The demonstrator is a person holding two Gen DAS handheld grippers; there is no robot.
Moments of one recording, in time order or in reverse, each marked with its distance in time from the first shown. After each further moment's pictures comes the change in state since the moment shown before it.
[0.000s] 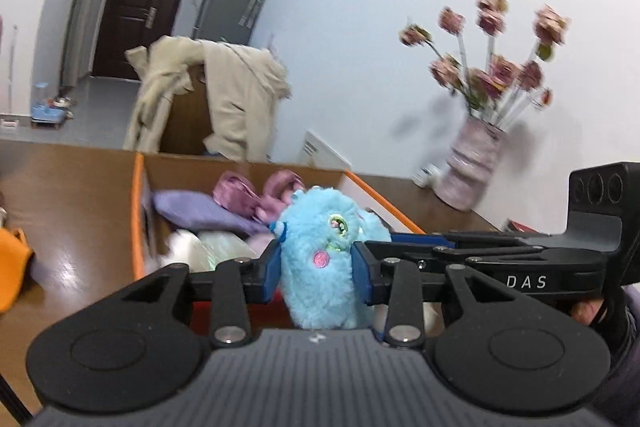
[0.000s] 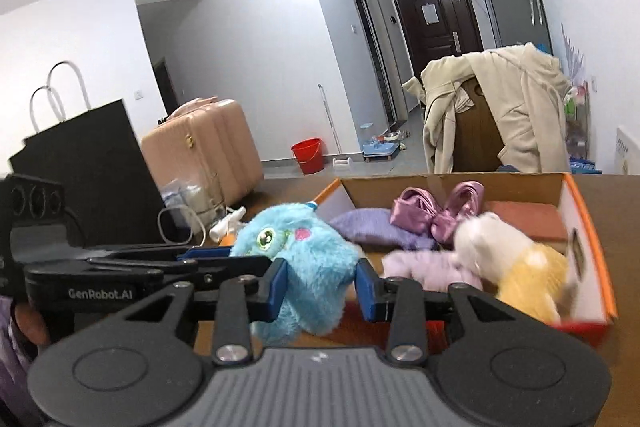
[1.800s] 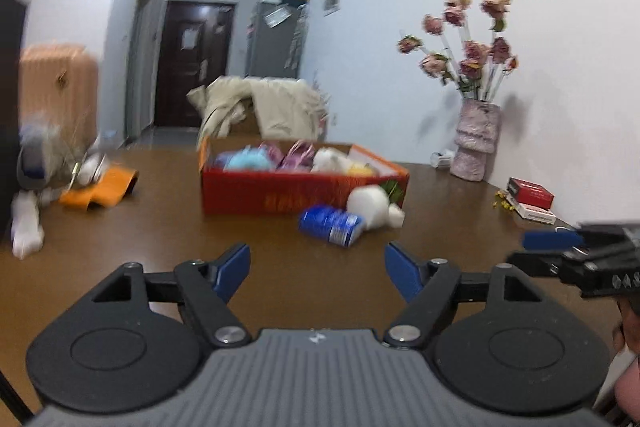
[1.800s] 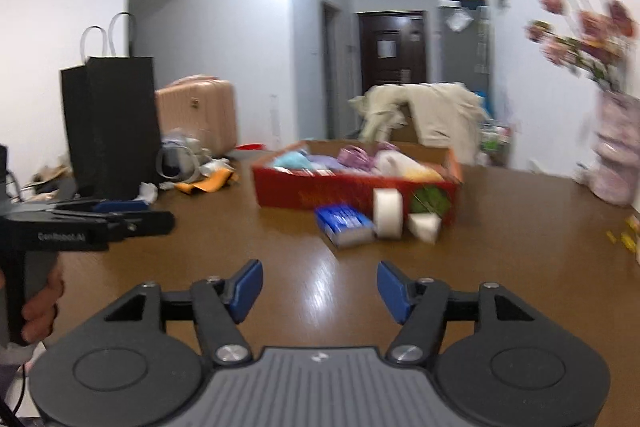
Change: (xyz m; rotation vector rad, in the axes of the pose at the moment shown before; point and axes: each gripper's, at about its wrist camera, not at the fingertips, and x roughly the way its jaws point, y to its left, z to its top) left arm -0.172 -0.117 -0.162 0.080 -0.112 0.218; right arm -0.226 0.089 -0.175 -0.135 -0.073 -0.272
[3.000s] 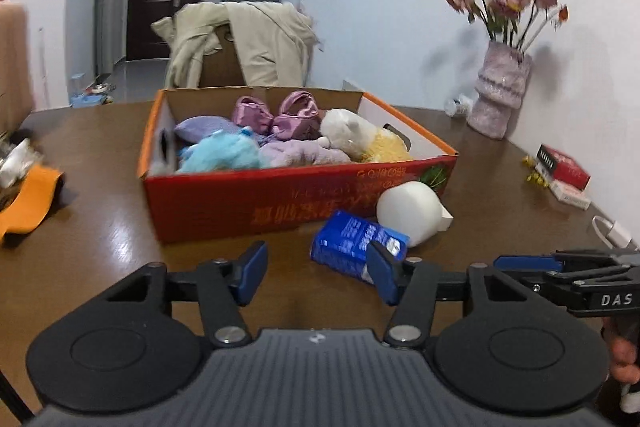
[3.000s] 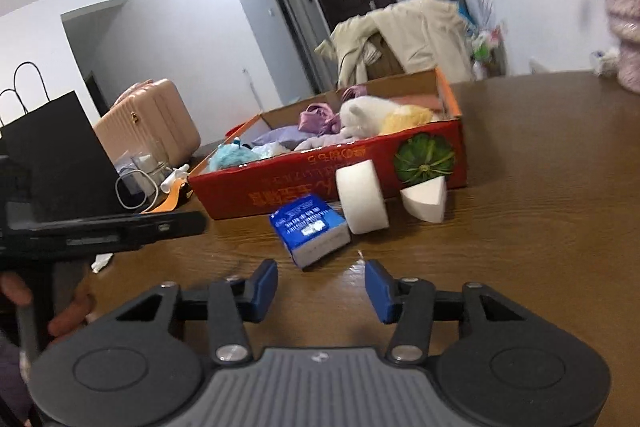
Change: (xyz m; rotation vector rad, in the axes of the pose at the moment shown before) left arm 0.188 0.034 0.075 0.043 0.262 -0.085; right arm 0.152 -0.074 0.041 0.298 0.170 0.094
